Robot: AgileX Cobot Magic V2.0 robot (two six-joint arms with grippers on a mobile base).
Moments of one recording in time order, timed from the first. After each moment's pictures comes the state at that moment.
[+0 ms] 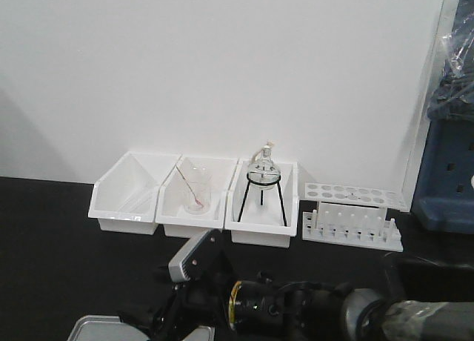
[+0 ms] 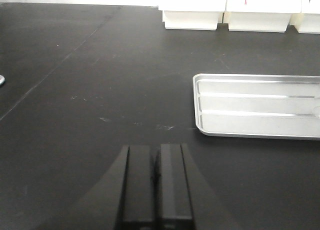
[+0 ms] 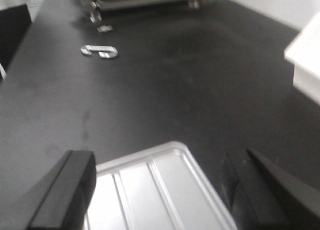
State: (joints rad) left arm 0.05 -0.02 0.03 -0.04 0.36 0.02; right arm 0.58 2.01 -1.25 -1.00 -0.70 0.80
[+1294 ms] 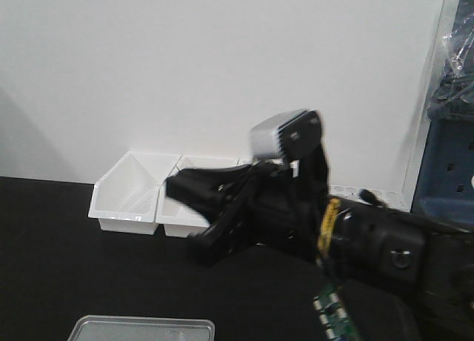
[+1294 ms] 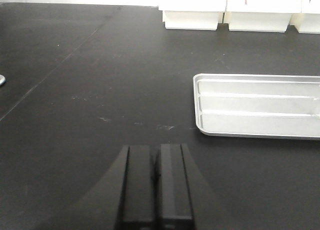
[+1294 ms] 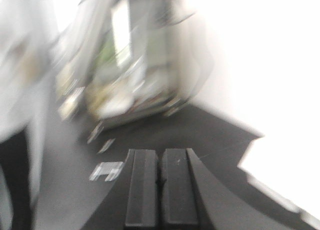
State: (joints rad) left arm 0.05 -0.02 0.03 -0.04 0.36 0.02; right arm 0.58 1.39 -1.08 -0.95 -0.45 1.12
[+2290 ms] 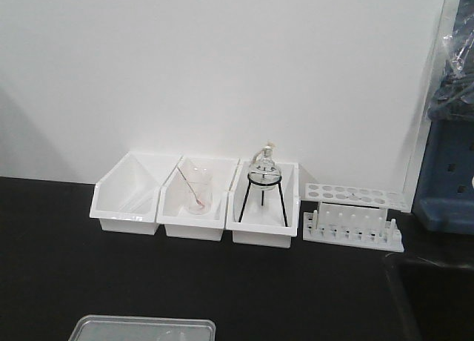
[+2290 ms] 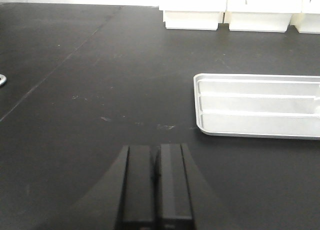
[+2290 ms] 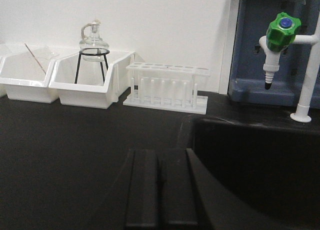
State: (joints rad) left arm 0.05 -0.02 0.03 -0.04 0.36 0.02; right arm 0.05 -0.01 0.03 -0.08 0.13 0.09
